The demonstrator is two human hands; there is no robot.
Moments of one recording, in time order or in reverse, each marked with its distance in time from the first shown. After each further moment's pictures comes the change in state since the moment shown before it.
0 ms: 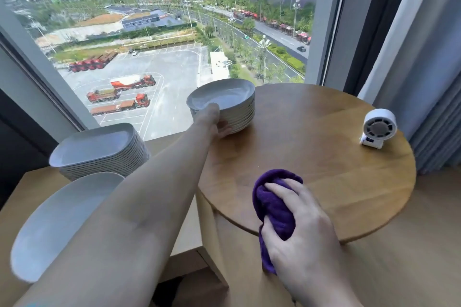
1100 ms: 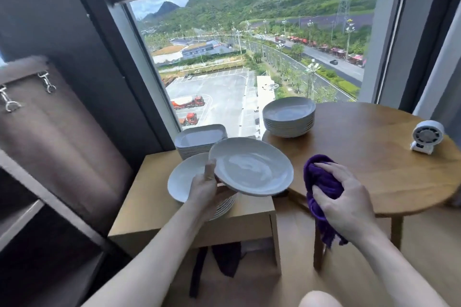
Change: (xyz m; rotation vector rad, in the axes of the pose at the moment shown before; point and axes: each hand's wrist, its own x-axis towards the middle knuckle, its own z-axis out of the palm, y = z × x) left_hand -0.233 -0.106 -0.256 -0.248 -0.036 0.267; right_hand -0.045 -0.054 -0.004 0.196 0.019 -0.098
